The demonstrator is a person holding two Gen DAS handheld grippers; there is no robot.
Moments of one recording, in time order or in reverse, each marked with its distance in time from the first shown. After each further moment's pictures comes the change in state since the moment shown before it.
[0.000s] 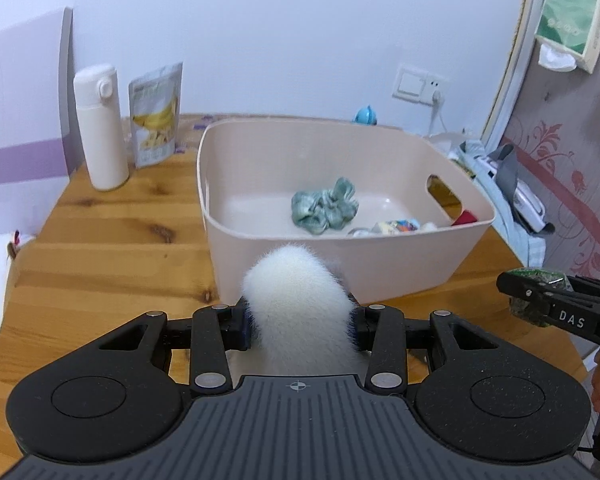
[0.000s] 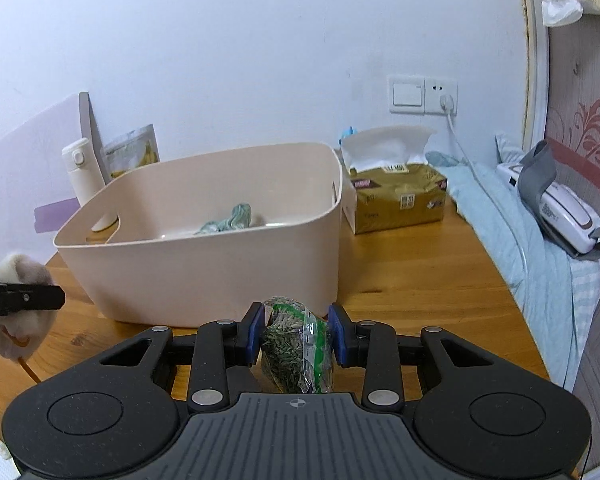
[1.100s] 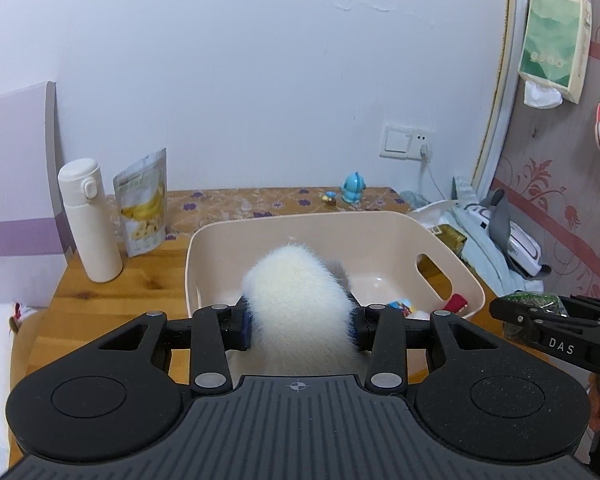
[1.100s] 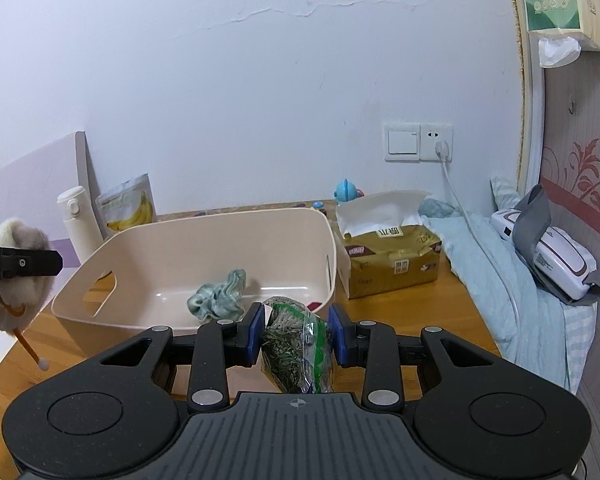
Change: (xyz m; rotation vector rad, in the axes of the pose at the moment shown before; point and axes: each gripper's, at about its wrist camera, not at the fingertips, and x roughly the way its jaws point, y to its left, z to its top) left arm -0.006 -0.011 0.060 0.066 -0.149 -0.006; right arm -0.001 -0.003 0.042 -0.002 -0.102 -0.017
